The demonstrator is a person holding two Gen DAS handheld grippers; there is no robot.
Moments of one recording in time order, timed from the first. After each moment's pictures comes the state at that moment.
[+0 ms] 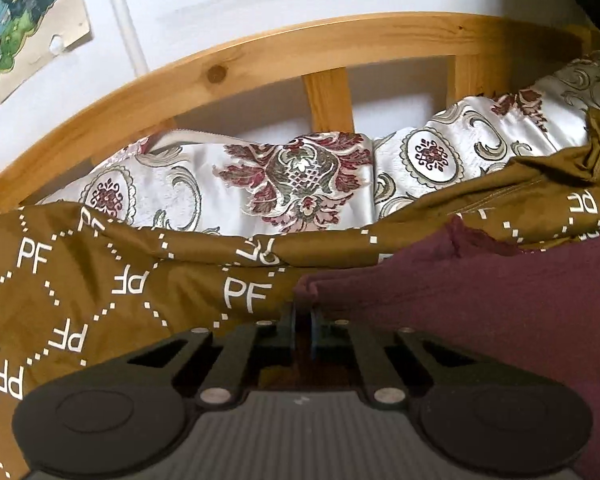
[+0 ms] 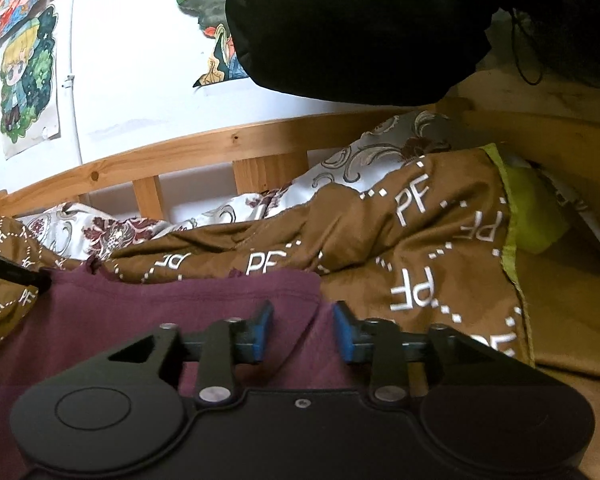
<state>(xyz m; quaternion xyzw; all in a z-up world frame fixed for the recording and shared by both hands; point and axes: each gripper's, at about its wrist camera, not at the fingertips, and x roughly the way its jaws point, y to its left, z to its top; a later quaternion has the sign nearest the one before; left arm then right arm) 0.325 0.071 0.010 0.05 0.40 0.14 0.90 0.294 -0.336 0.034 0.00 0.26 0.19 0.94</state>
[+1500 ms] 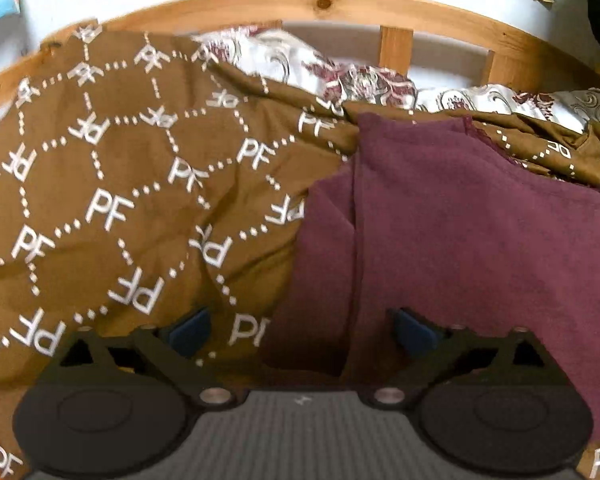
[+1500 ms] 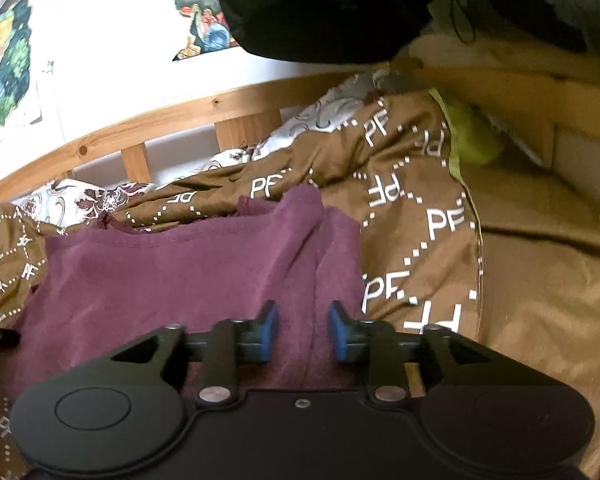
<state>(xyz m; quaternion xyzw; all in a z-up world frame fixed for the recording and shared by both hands) 0.178 0.070 -0.012 -0.10 0.42 0.20 0.88 0.212 -0.325 0.030 0.01 0.30 0.12 0.95</state>
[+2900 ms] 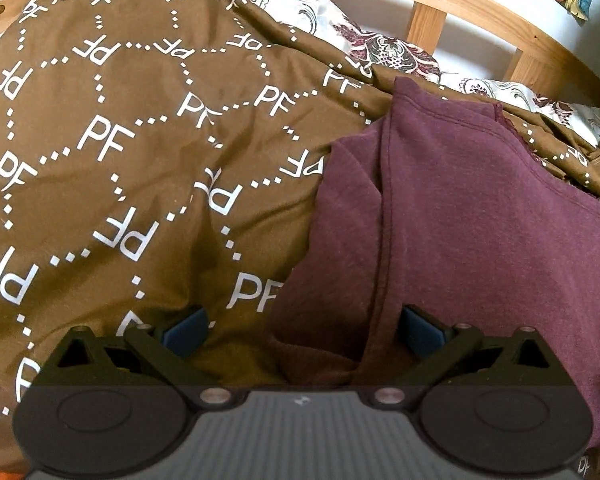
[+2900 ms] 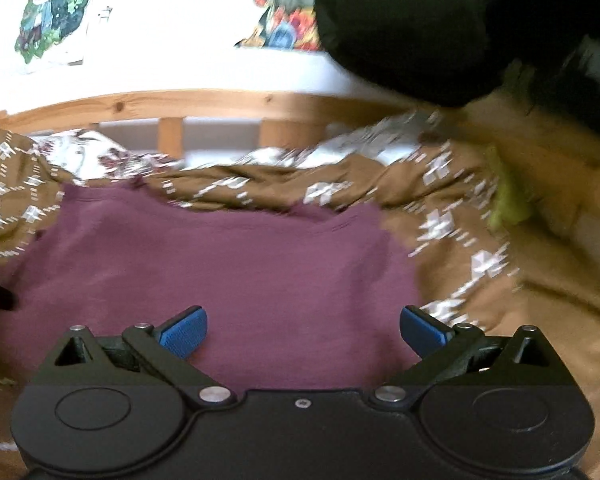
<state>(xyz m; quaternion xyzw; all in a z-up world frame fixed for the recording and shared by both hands) 0.173 0.091 -0.037 -0.18 0.44 0.19 0.86 0.196 -0.259 0.027 -0.06 0.30 0.15 0.94</state>
